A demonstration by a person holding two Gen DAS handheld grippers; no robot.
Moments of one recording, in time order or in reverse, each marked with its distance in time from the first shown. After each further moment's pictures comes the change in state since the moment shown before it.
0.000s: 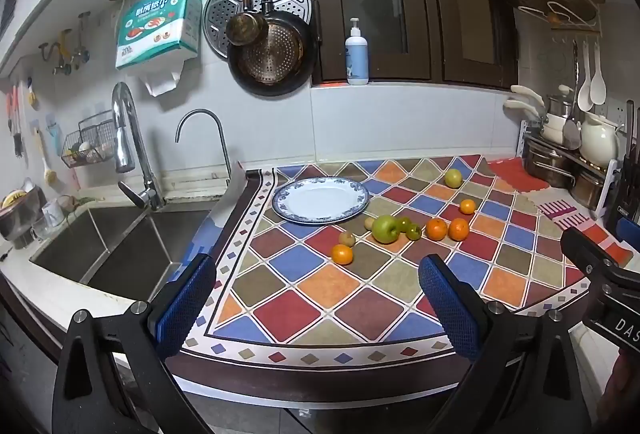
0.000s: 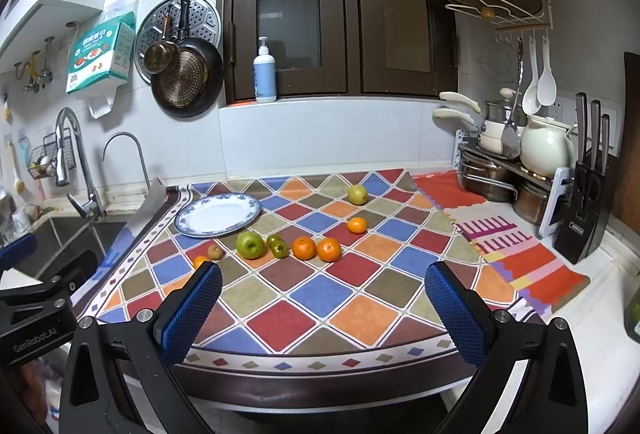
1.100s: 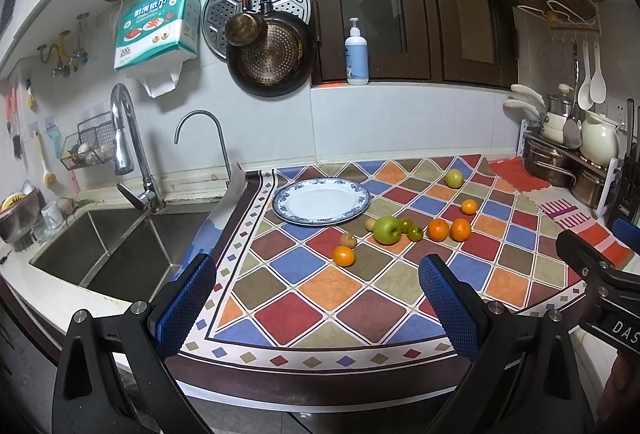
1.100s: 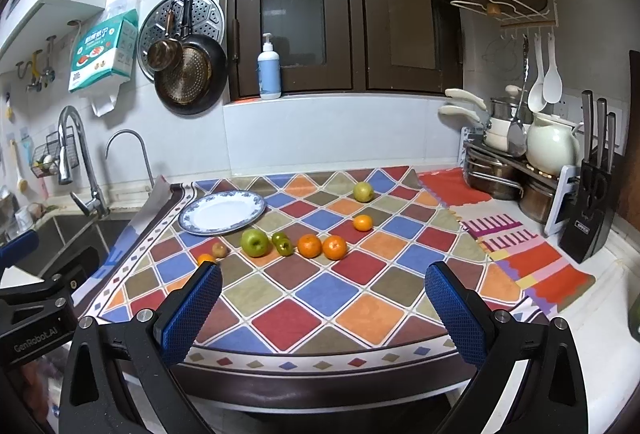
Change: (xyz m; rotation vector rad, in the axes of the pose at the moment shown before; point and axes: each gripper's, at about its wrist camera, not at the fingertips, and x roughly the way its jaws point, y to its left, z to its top) left arm 0.000 -0.002 -0.001 0.004 0.001 0.001; right arm 0.005 0.006 -0.001 -0.001 0.011 0.013
